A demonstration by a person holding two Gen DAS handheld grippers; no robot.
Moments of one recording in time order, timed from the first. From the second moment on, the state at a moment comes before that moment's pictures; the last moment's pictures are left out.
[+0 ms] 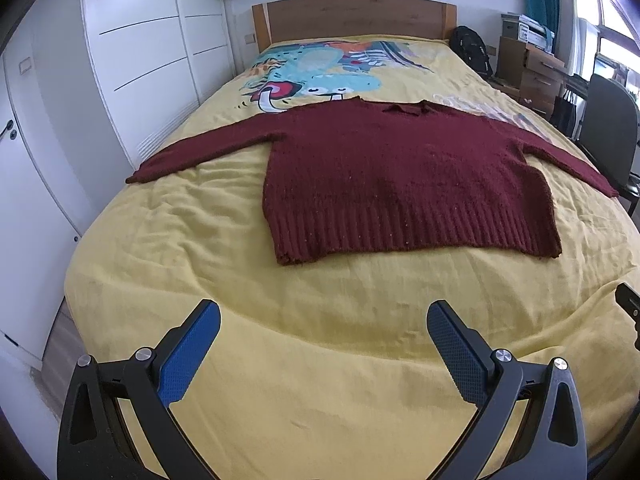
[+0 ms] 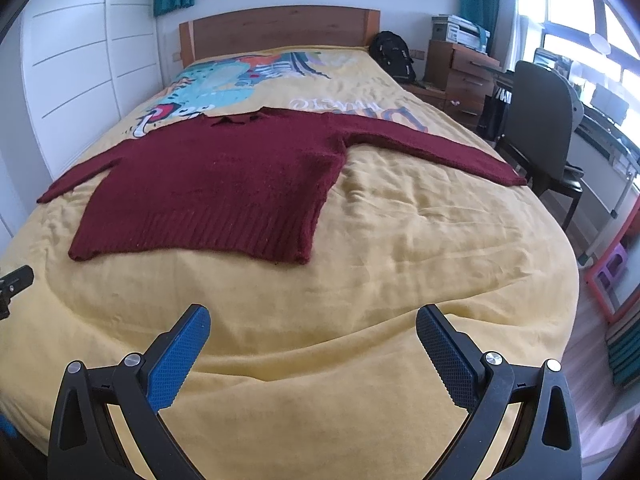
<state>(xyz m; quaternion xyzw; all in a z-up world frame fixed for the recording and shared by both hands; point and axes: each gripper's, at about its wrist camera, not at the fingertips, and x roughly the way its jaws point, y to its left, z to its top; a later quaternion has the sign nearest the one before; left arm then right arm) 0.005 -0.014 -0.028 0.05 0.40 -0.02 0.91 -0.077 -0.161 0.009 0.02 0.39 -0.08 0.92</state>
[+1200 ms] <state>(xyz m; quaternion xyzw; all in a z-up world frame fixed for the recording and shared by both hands) 0.033 -0.001 -0.023 0.02 0.46 0.01 0.89 -0.054 -0.180 0.001 0.05 0.42 -0.05 0.91</state>
